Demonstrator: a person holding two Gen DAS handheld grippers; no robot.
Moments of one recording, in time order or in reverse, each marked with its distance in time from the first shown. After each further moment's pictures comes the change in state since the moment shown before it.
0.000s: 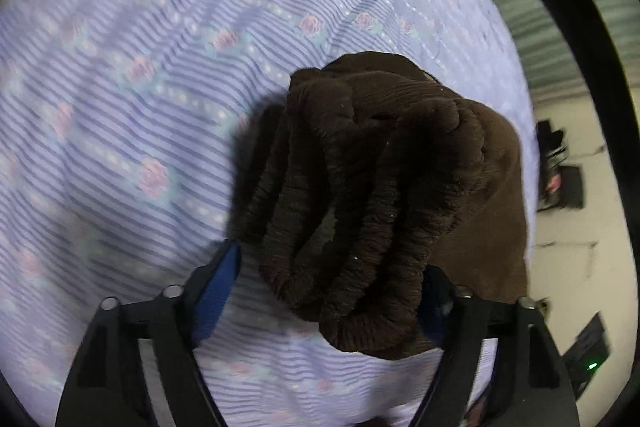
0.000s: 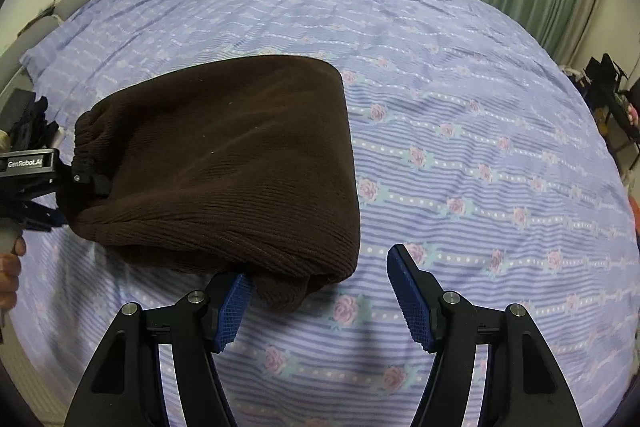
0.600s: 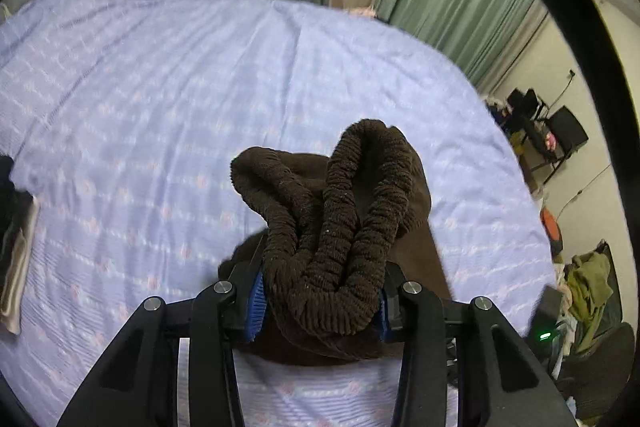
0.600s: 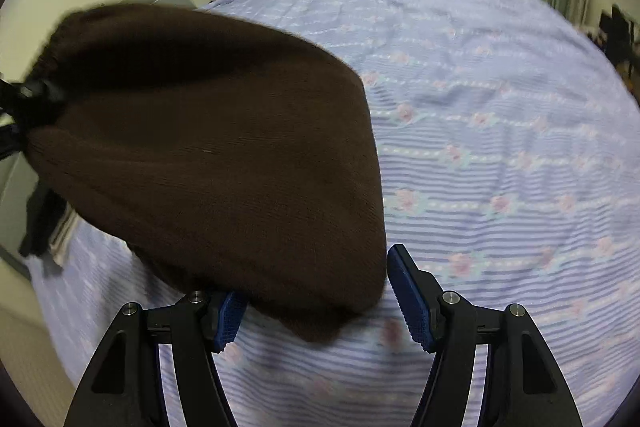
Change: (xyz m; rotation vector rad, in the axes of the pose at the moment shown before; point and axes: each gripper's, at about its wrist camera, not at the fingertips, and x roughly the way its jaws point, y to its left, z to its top) left arm -0.114 -0.150 0.004 0.459 -0.360 0.125; right arm 0.018 -0.007 0.013 0.159 -0.003 0.164
